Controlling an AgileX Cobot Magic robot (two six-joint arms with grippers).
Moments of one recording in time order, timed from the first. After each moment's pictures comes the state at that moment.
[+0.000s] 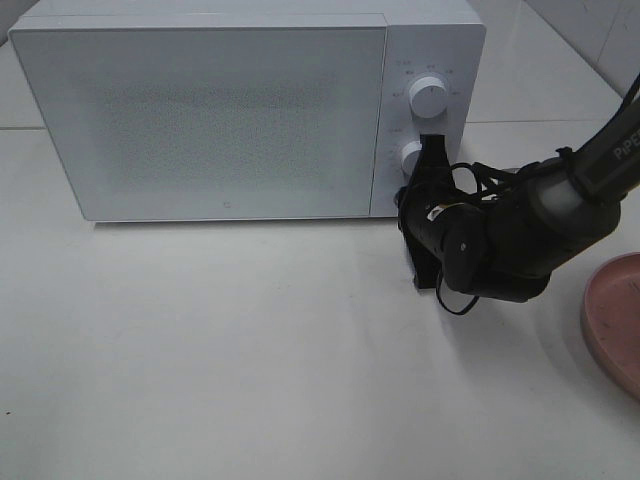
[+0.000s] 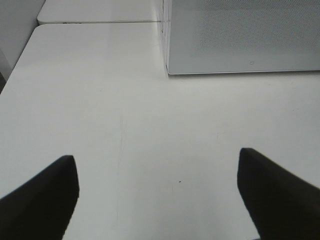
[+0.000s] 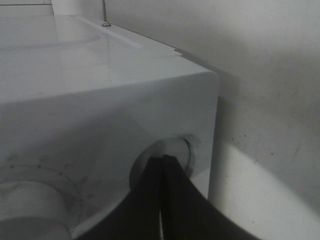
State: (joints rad) left arm 0.03 0.00 -0.50 -0.10 1.05 0.07; right arm 0.52 2.13 -0.86 0.57 -0.88 1.36
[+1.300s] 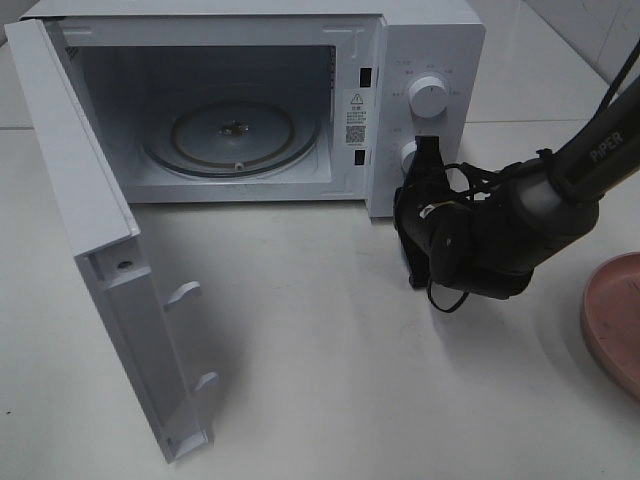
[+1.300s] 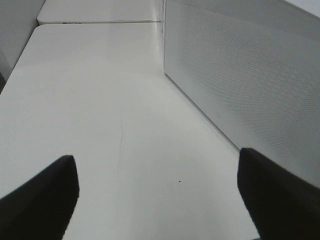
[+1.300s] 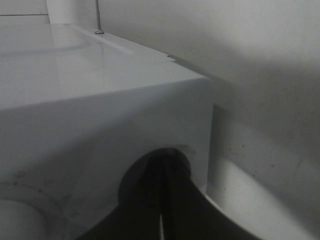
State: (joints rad) left arm 0.03 0.00 -0.50 -0.10 1.05 0.07; right arm 0.52 2.17 -0.91 0.64 -0.87 1.32
